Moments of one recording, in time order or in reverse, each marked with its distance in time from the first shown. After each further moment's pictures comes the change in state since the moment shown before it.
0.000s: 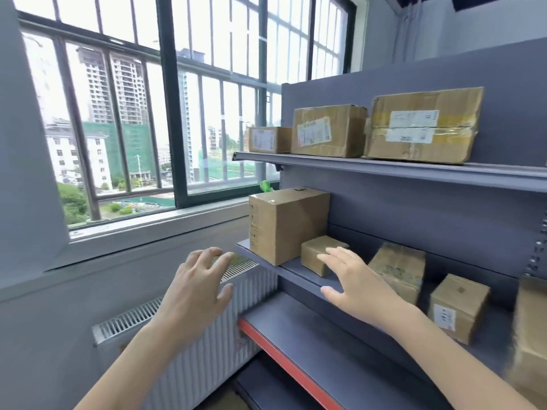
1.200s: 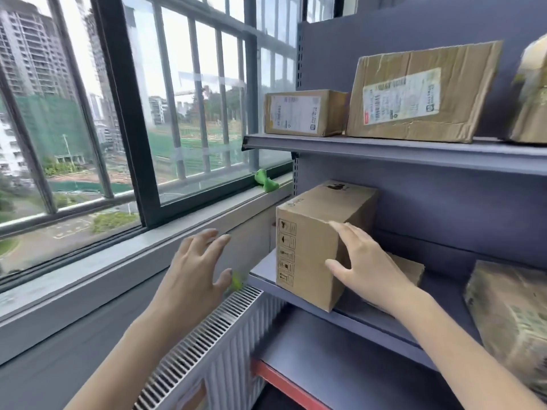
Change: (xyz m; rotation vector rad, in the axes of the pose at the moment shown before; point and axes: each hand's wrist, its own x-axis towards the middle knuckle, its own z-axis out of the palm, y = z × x) left_hand 0.252 -0.267 0.151 -0.208 -0.070 0.132; right_hand 0.310 -0.018 0.128 0.048 0.160 0.262
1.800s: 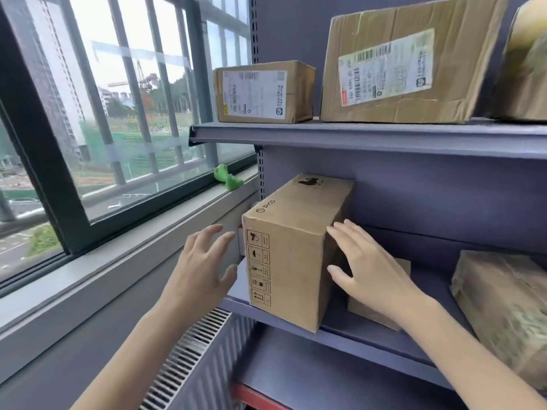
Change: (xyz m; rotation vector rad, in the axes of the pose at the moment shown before) left_hand 0.102 -0.004 0.088 -0.082 -0.058 0.126; right_hand 0.040 0.065 0.027 -0.228 -0.002 0.040
